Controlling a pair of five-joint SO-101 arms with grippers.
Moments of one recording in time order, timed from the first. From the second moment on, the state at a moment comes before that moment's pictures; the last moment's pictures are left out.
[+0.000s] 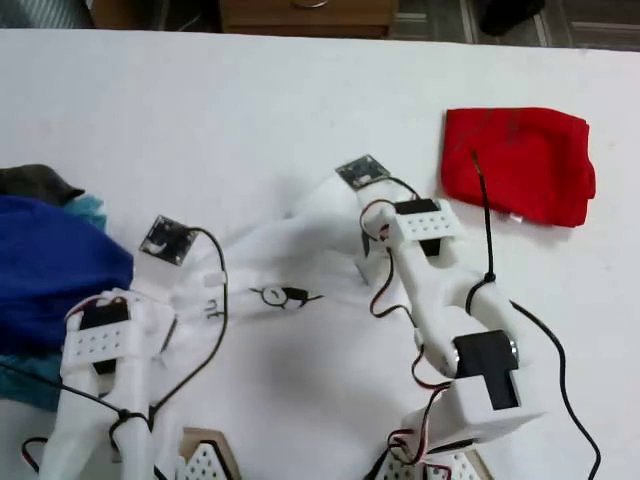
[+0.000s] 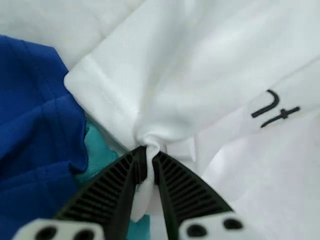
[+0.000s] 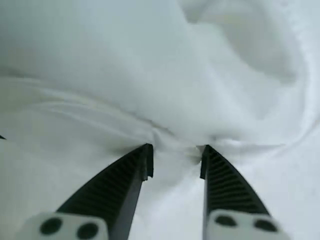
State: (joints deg) left arm -21.1 -40.7 75.0 48.0 -31.5; right arm -13.0 4.5 30.7 58.3 22.2
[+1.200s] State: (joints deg) left arm -21.0 -40.7 75.0 48.0 -31.5; right arm -8.8 -18.0 51.7 63.8 26.5
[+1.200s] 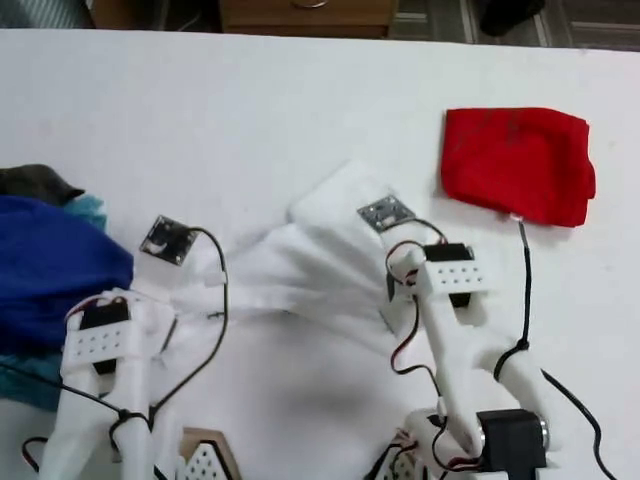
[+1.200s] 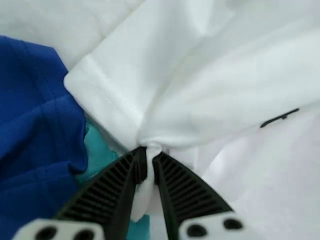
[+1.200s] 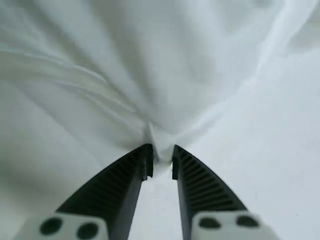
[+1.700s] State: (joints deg) left arm -21.1 -40.7 75.0 48.0 -31.5; right arm -8.8 -36.3 52.5 68.0 26.8
